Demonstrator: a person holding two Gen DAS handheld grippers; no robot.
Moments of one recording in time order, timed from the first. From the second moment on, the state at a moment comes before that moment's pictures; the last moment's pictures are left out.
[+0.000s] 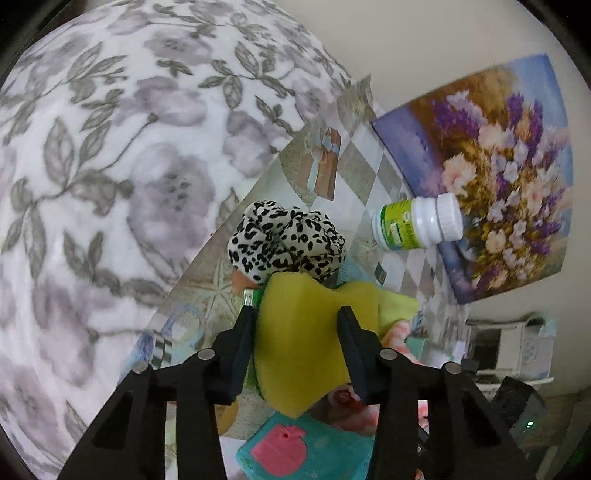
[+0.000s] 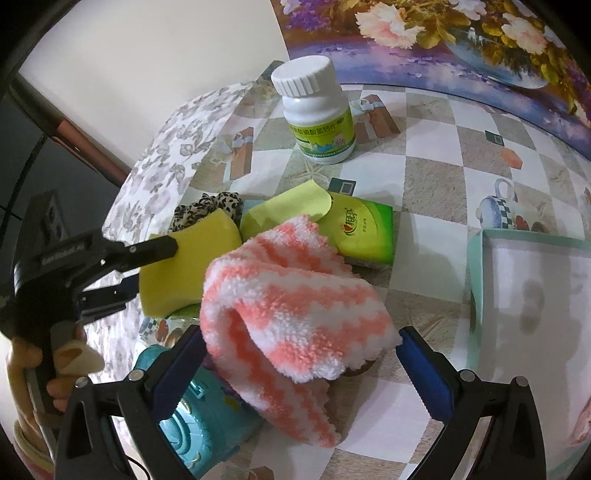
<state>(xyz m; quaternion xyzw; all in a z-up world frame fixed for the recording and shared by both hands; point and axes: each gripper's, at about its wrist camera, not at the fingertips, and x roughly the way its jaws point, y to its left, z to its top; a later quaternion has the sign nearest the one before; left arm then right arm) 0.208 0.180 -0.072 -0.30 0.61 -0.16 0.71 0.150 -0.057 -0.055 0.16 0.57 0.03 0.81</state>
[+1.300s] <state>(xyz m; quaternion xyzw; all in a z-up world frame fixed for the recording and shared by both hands) 0.161 0.171 0.009 -0.37 0.53 -0.08 0.76 0.133 -0.084 0.000 0.19 0.47 0.10 0.86</state>
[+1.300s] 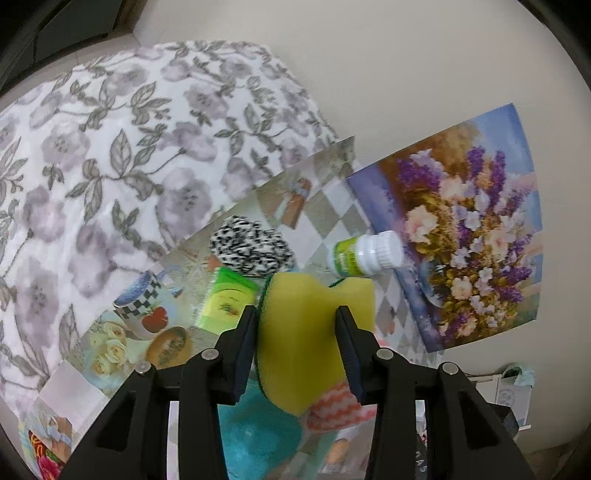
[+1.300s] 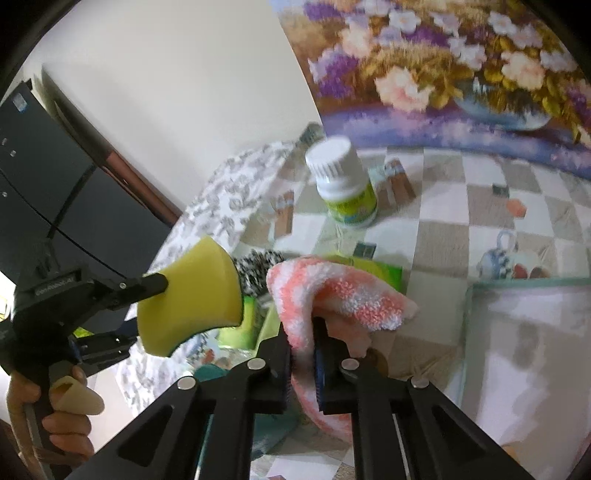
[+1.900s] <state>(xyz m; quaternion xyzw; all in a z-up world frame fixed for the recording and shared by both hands) 0.126 0.058 0.076 -0.34 0.50 -0.19 0.77 0.063 -0.202 0.122 0.20 0.35 -0.05 0.91</state>
